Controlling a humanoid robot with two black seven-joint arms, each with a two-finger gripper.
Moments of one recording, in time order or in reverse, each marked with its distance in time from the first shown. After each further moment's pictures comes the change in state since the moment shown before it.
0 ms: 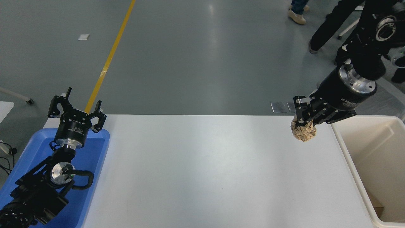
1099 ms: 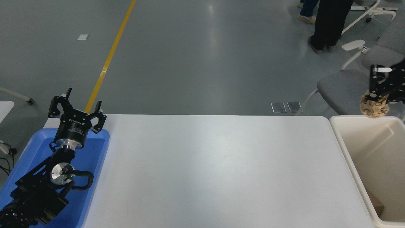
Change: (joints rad) left arm 0.002 0.000 0.000 0.001 0.000 0.004 0.000; right arm 0.042 -0.231 -0.422 -0.187 0.026 -0.013 -0.002
